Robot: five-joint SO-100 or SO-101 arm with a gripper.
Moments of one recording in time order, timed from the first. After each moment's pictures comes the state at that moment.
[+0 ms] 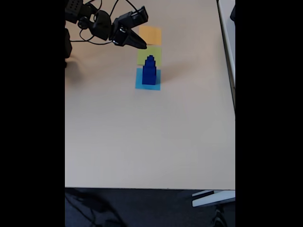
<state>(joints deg) 11.2 125.9 142.6 6.5 66.1</state>
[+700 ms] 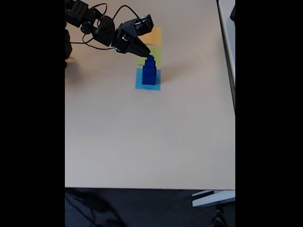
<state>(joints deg) 15.2 117.9 136.8 4.2 72.1</state>
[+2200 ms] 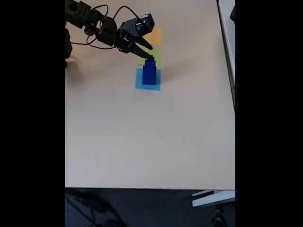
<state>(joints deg) 11.8 115.0 141.4 -5.1 78.6</state>
